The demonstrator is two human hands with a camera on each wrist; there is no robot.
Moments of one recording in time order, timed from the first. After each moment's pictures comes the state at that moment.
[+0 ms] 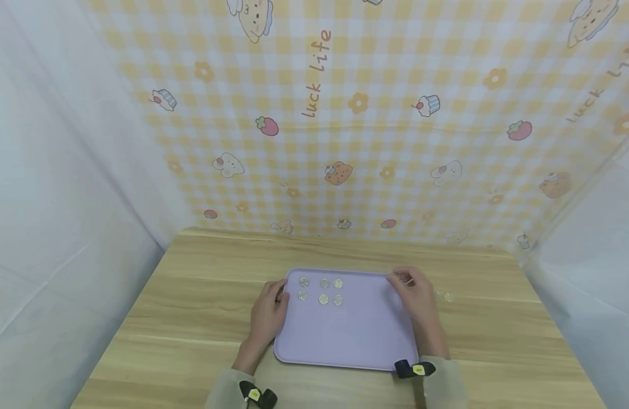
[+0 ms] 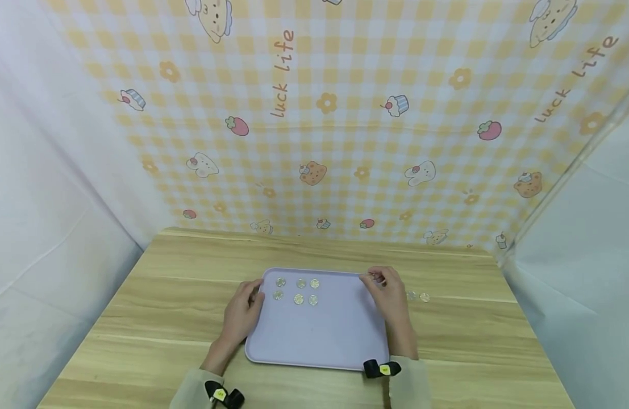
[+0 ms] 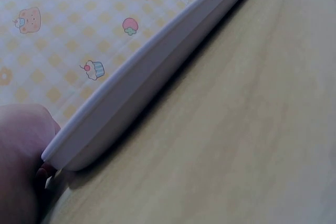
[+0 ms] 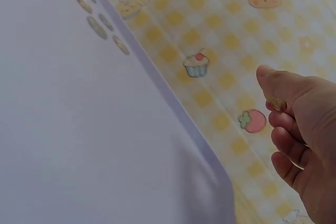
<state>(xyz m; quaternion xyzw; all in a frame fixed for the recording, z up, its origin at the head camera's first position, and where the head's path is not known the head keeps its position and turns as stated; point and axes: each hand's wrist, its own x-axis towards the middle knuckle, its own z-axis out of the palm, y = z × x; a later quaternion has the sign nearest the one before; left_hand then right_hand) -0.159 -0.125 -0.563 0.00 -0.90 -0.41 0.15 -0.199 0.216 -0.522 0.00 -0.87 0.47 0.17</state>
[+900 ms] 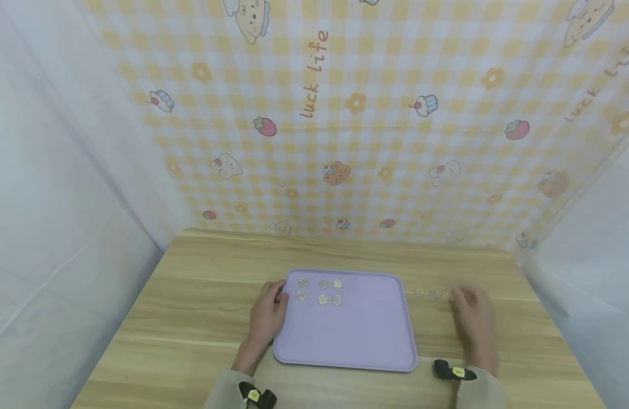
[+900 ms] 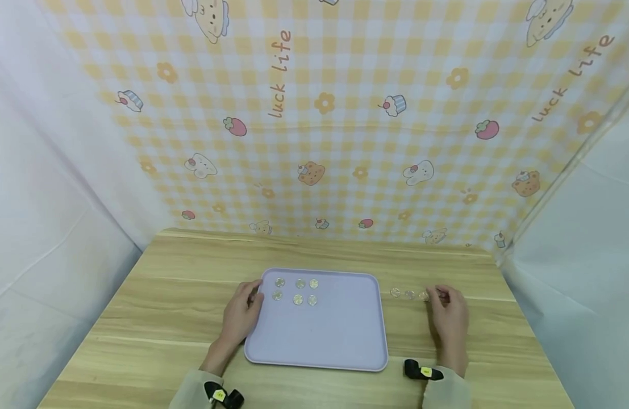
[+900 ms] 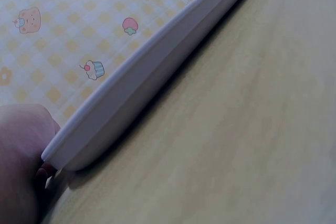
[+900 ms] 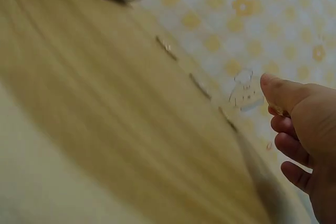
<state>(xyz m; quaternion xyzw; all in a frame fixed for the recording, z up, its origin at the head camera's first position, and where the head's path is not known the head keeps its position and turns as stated) -0.159 -0.125 -0.563 0.00 -0.90 -0.41 0.15 -0.168 0.343 -0.545 -0.19 -0.87 0.45 0.07</state>
